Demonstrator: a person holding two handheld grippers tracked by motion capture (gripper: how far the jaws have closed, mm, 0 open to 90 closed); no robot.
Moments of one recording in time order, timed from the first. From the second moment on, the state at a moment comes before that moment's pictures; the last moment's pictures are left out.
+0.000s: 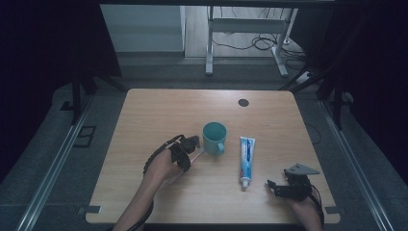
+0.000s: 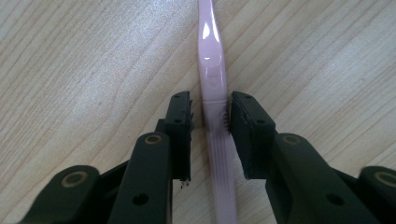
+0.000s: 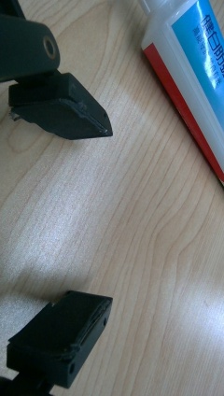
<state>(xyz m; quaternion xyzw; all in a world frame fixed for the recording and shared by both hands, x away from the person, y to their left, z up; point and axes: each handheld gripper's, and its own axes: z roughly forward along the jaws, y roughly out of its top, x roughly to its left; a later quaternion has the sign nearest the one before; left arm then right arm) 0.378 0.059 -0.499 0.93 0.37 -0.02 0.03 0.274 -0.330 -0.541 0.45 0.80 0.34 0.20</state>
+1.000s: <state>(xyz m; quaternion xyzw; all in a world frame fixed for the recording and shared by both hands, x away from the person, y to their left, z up) 0.380 0.073 -0.487 0.92 0.39 0.00 0.06 0.274 -0.330 -0.541 0.45 0.80 0.35 0.20</state>
